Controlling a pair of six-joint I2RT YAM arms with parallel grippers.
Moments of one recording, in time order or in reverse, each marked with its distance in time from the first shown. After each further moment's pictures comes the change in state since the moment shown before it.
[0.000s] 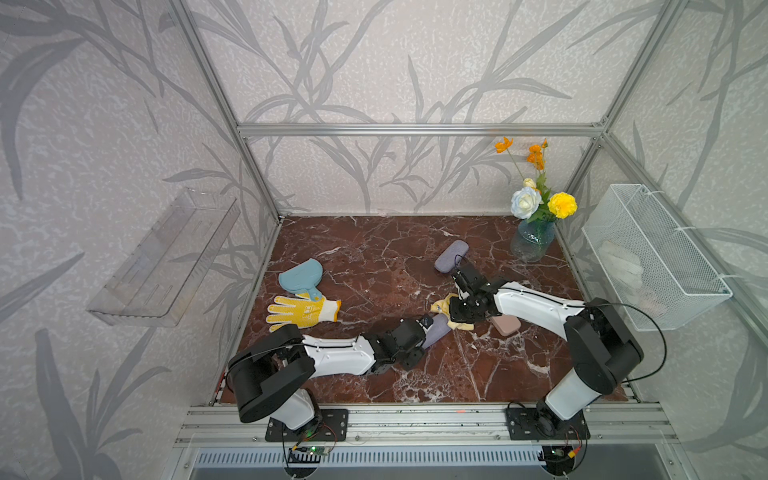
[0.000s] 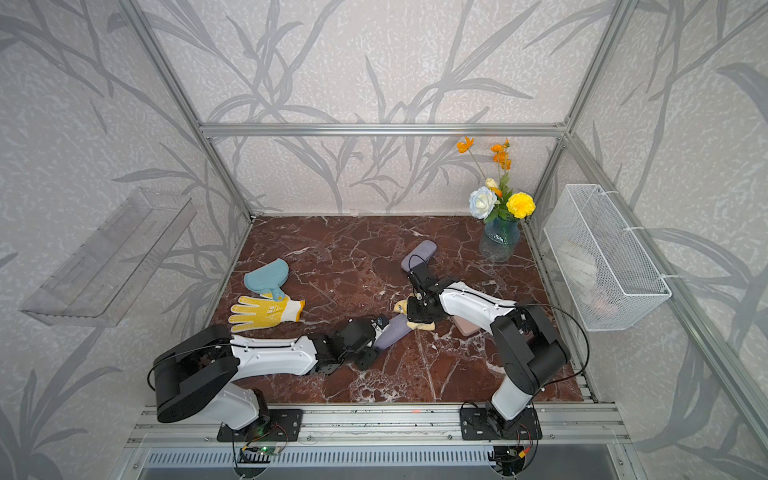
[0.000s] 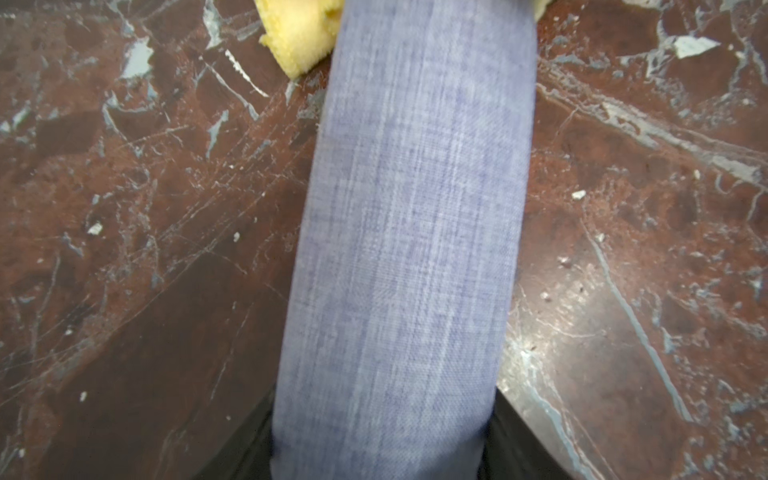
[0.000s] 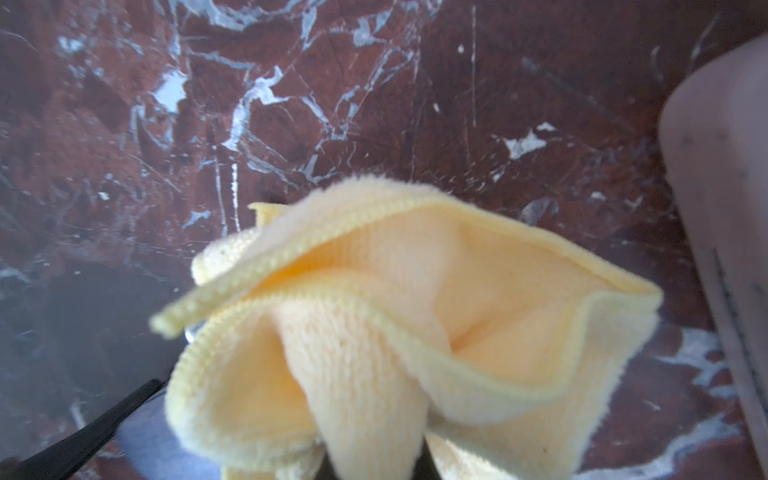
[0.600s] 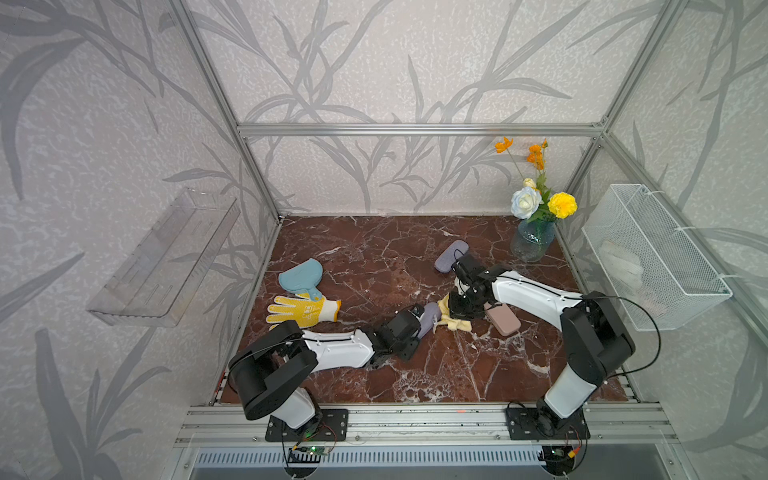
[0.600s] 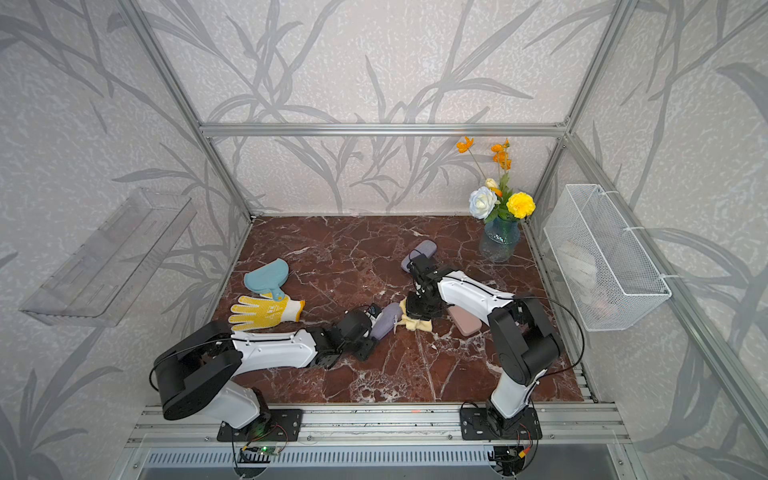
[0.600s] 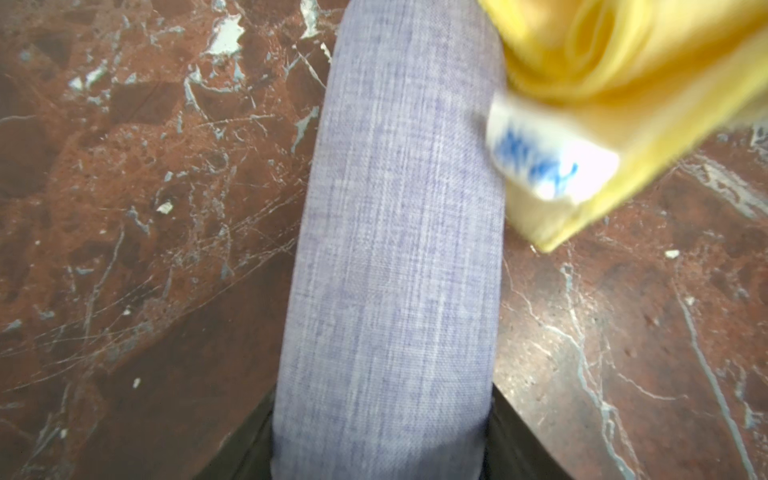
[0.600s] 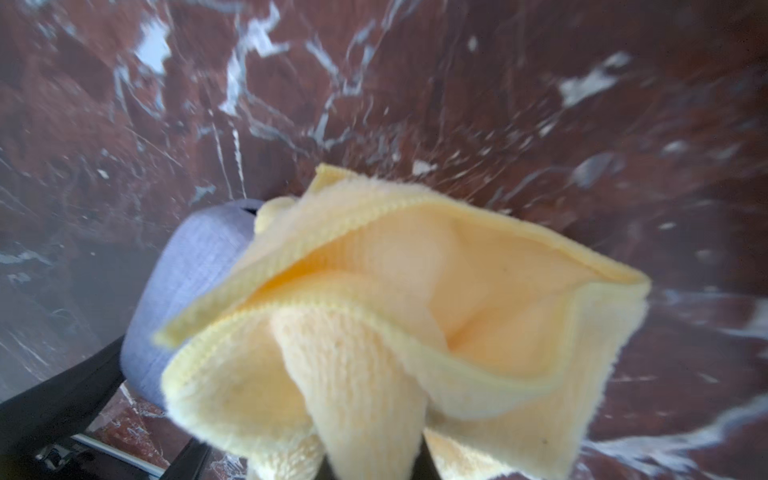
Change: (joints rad) left arm 0.078 0.017 0.016 0.004 0.013 -0.042; right arm 0.016 0.116 0.114 -0.110 -0.067 0.042
